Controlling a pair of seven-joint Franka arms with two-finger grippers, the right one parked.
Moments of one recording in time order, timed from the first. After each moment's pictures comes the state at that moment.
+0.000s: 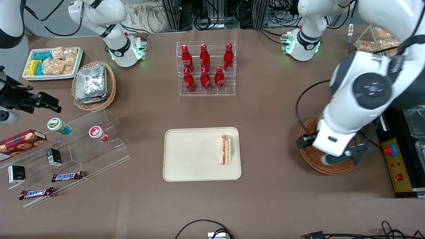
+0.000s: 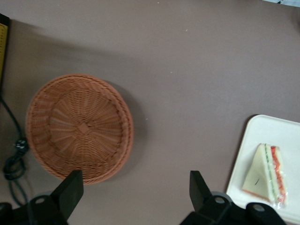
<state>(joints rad) 0.14 0.45 -0.57 -1.26 0.33 1.62 -0.65</state>
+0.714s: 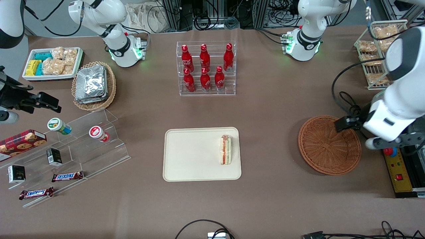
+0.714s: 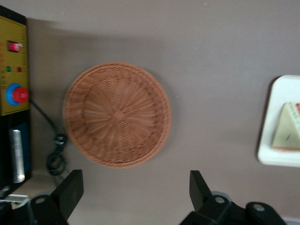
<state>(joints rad) 0.11 0.23 -0.25 -1.41 0.08 1.58 -0.21</state>
